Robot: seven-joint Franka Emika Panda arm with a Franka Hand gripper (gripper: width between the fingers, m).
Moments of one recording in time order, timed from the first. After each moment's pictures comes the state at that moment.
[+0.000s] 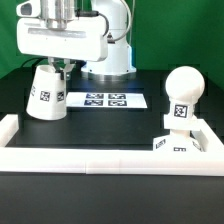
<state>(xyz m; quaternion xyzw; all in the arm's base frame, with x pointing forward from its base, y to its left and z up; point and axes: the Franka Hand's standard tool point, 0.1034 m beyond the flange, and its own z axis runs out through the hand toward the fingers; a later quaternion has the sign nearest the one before) 0.423 -0.104 0.092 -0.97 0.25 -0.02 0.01</state>
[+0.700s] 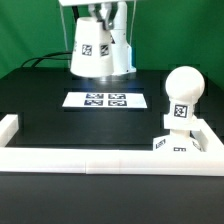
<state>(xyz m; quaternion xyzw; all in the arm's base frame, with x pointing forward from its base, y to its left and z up) 0.491 -0.012 0.205 -0.93 0.37 -0.02 0.05</state>
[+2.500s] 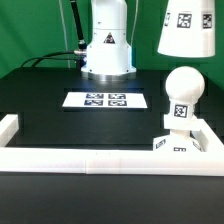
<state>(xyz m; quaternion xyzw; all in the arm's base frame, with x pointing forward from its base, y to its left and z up) 0.616 0.121 0.253 -0.91 0.40 -0.07 0.08</state>
